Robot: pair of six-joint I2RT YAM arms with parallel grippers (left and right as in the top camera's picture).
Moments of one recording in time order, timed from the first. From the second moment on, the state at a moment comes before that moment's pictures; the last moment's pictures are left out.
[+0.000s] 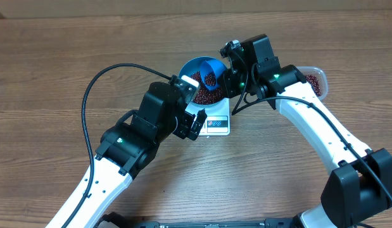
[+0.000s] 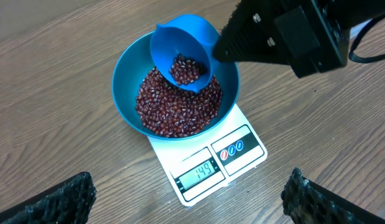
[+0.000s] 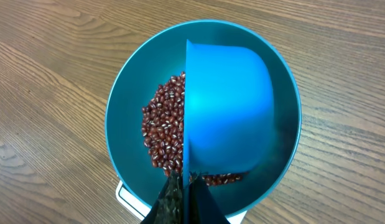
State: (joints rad) left arm -0.57 1.20 1.10 -0.63 -0.03 -0.03; right arm 0.39 1.71 1.39 -0.60 -0.30 0.07
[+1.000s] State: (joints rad) left arm -0.57 1.20 1.10 -0.63 -0.03 -0.03; right arm 0.39 1.71 1.39 -0.56 -0.27 0.08
